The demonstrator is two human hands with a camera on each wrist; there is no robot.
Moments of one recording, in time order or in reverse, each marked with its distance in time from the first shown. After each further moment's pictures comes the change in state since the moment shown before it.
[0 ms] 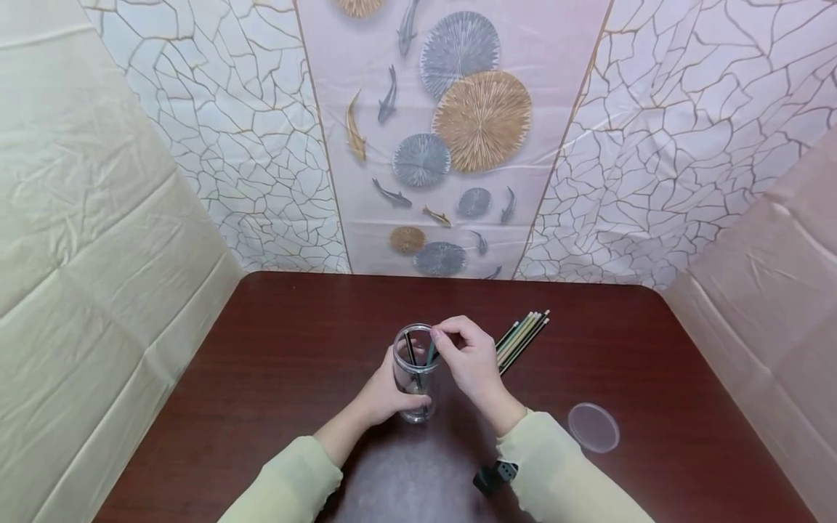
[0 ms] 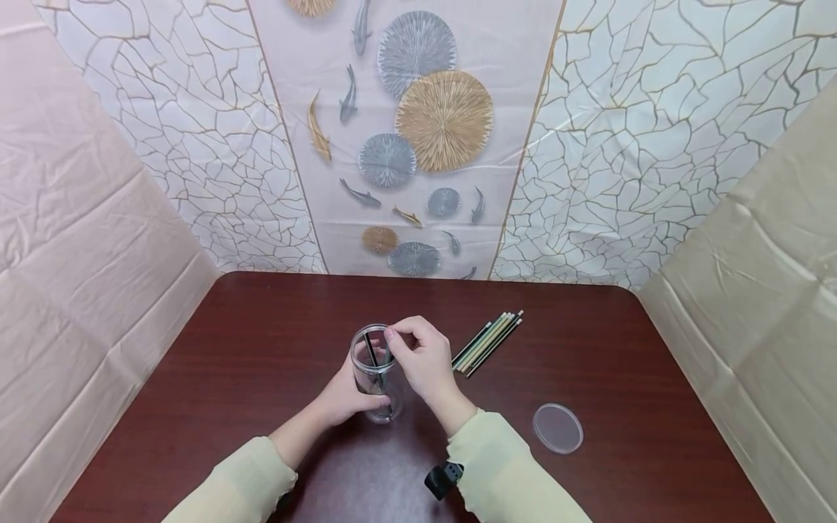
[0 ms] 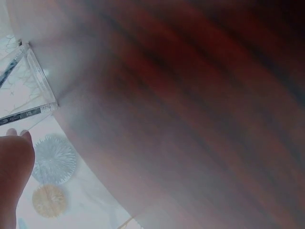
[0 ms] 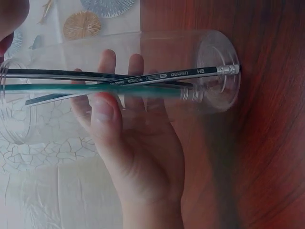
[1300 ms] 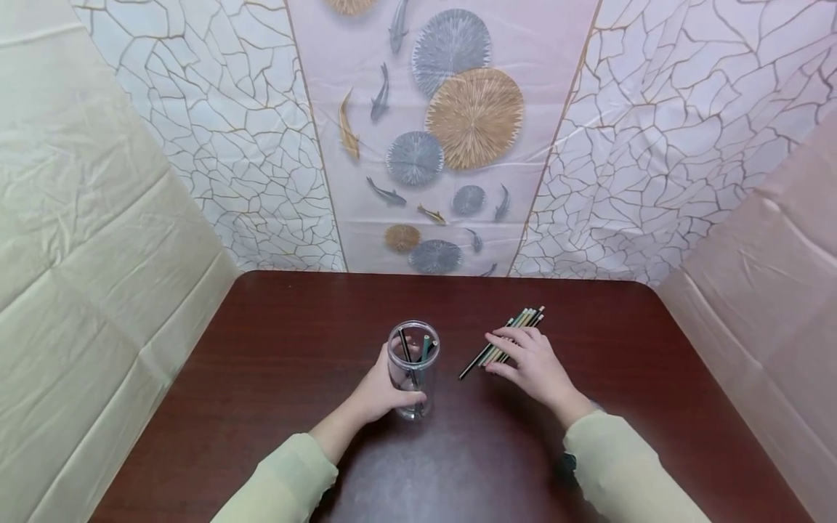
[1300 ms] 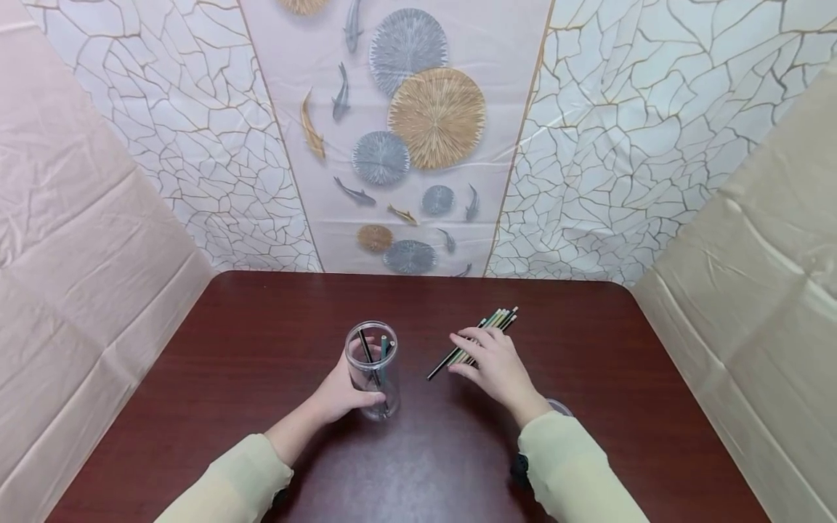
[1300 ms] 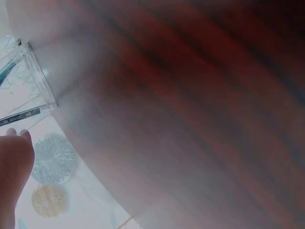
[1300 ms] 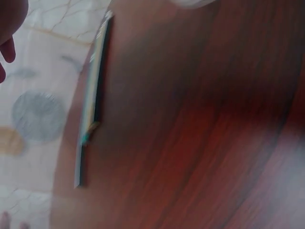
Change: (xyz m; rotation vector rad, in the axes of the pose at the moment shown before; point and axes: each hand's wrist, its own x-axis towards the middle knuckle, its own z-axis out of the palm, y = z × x) left_hand -0.012 0.045 -0.006 -0.026 -0.028 -0.026; right_hand -0.018 0.116 -0.125 -0.814 -0.430 -0.338
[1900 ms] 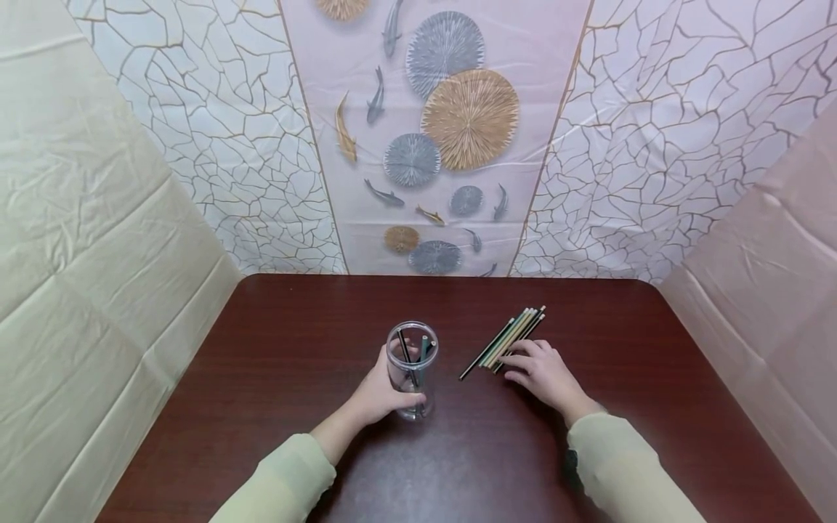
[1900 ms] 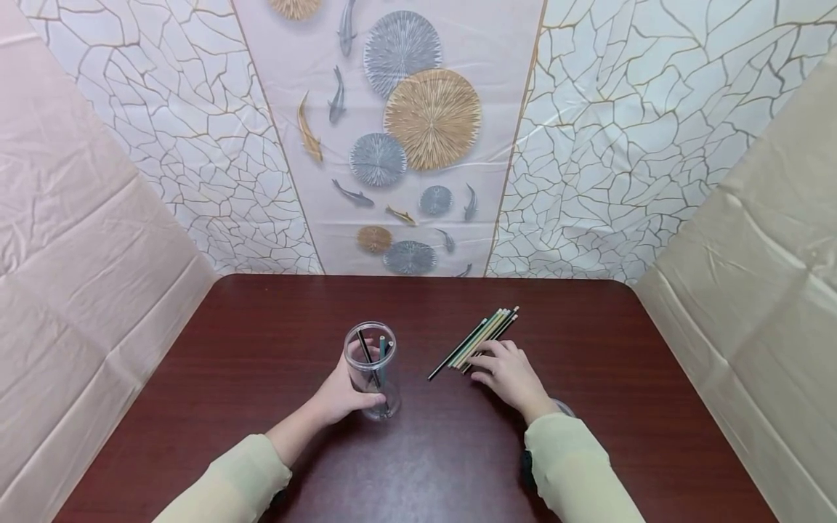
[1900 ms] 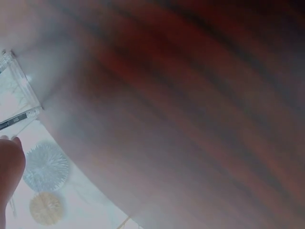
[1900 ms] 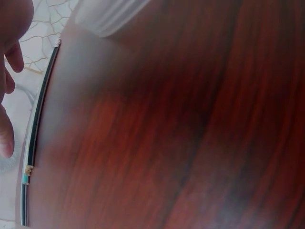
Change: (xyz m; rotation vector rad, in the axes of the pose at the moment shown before) left_hand 0.005 -0.018 0.005 0.048 0.025 0.015; right_hand -0.033 0.033 0.017 -0.007 -0.177 0.087
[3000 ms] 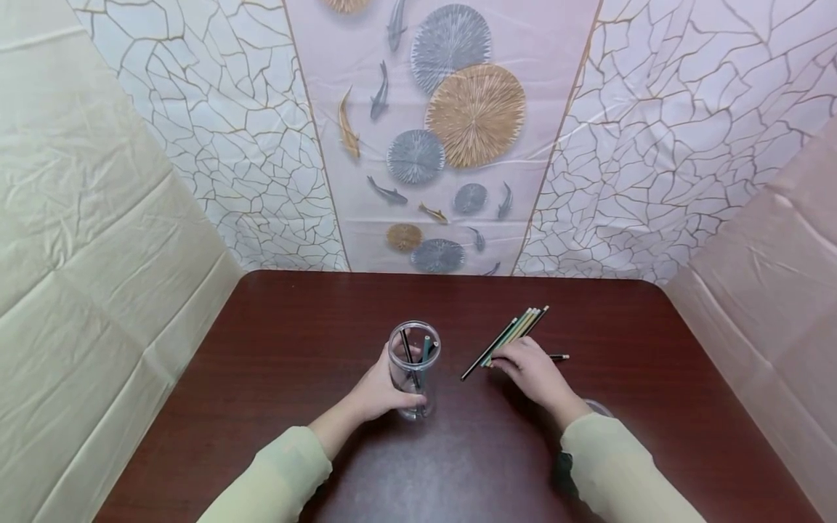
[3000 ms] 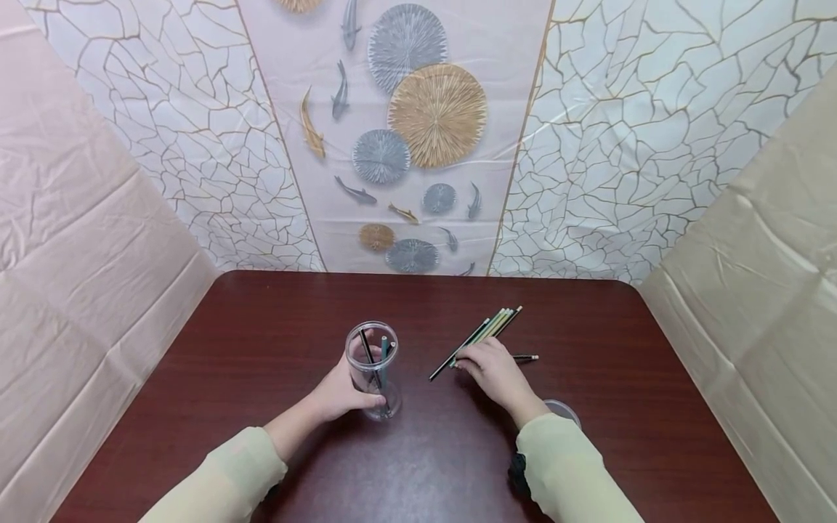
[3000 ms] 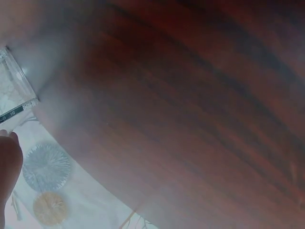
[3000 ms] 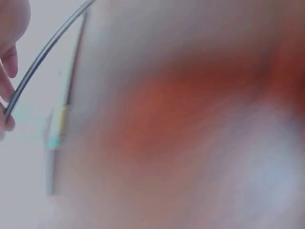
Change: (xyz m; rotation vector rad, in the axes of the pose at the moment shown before) left_hand 0.008 -0.017 -0.004 0.065 -0.038 0.070; right_hand 0.023 -0.024 0.000 0.125 0.152 -0.041
